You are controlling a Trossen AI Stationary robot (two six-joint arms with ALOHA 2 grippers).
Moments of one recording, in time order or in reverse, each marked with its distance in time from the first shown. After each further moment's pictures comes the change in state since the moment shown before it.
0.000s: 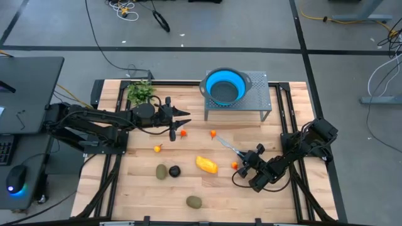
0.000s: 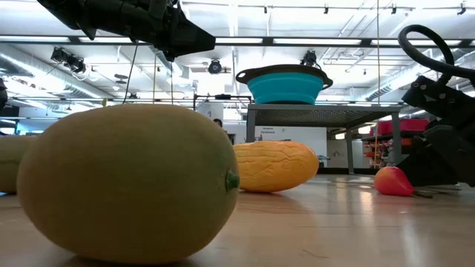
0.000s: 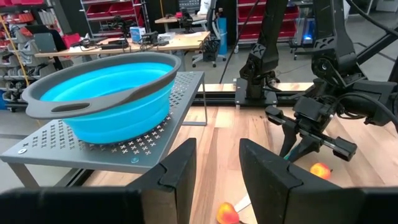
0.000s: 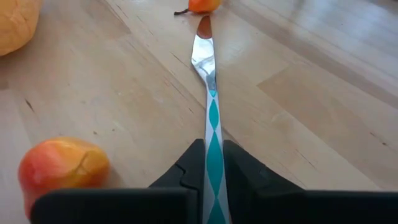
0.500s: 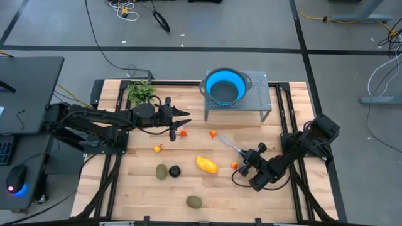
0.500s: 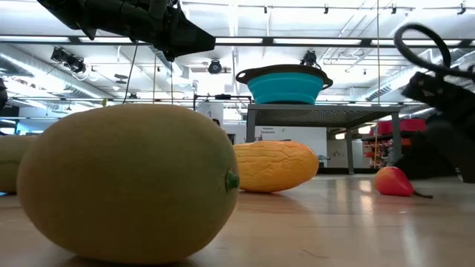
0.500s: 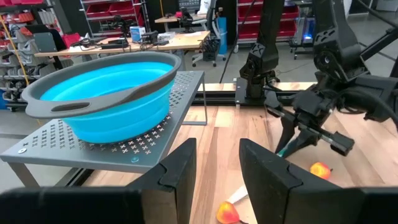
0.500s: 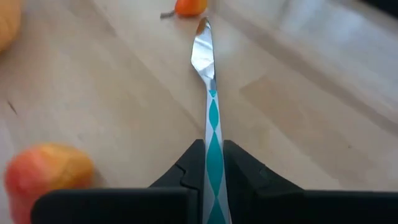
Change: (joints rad) left arm 0.000 0.000 0.000 -0.002 0.000 0.000; right arm -0.002 -0.066 0.043 -0.138 0.014 0.011
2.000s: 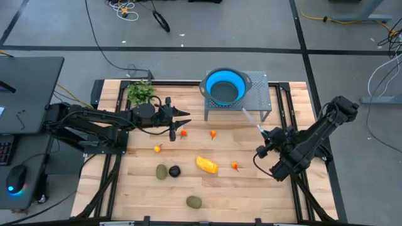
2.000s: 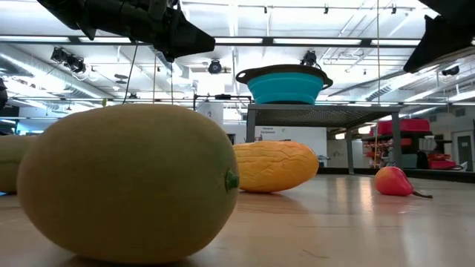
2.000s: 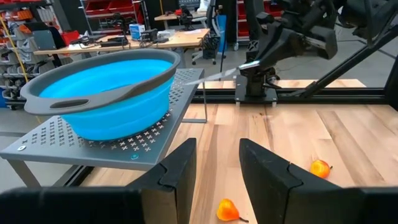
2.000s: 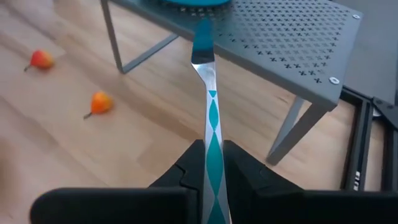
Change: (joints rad) left arm 0.000 0.000 0.000 -0.009 0.000 0.000; right arm 0.050 -0.428 0.354 -1.252 -0.047 0.624
